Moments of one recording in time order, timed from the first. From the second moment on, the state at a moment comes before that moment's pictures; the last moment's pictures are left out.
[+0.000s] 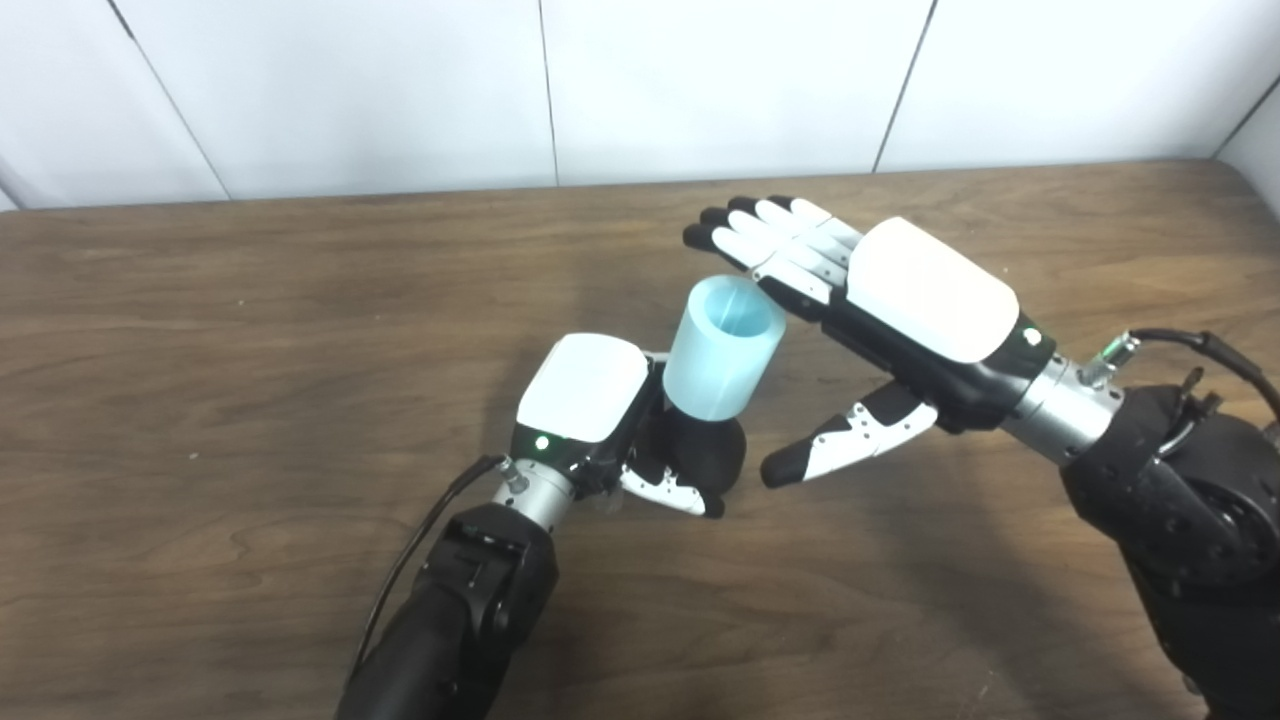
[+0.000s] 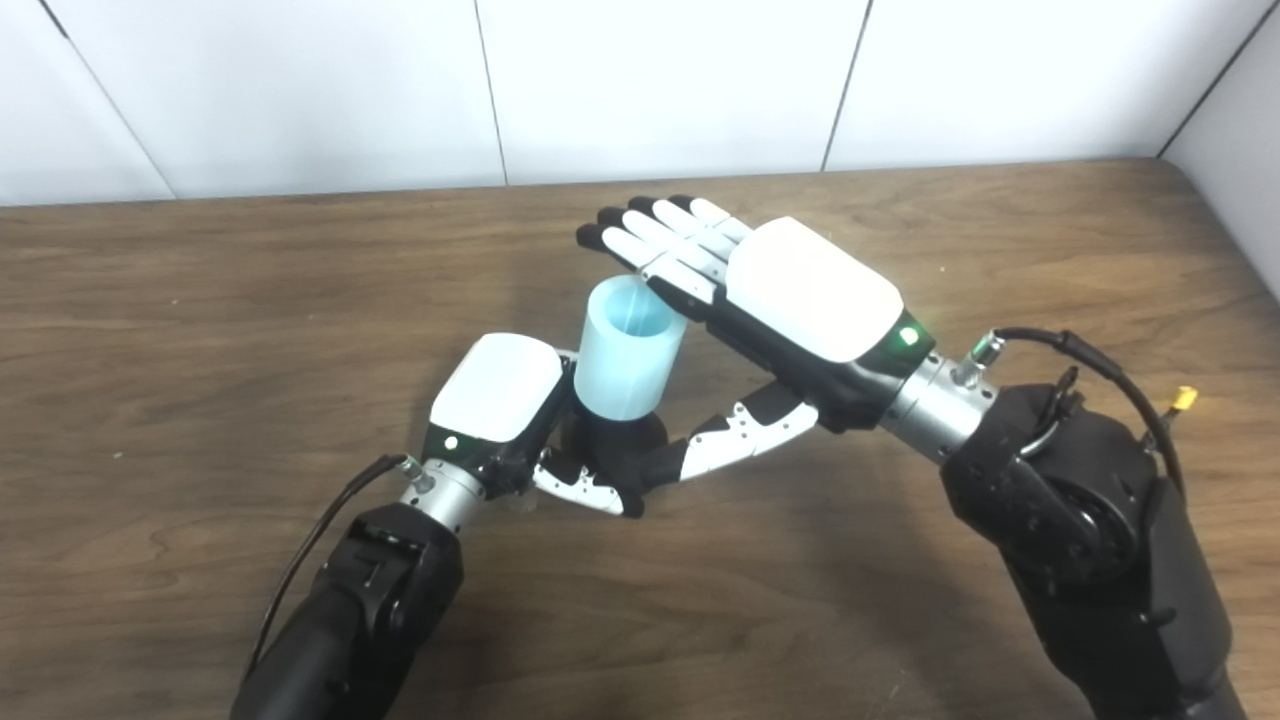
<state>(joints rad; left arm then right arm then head) -0.22 0.11 -0.50 -0.12 1.17 0.08 -0.16 -0.21 -0.48 0.11 -0.70 -0.61 -0.05 0.59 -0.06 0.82</state>
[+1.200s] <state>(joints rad) -0.22 0.11 -0.50 -0.12 1.17 0.08 -0.17 -0.22 -0.51 0.18 -0.70 -0.66 -0.09 0.65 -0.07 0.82</state>
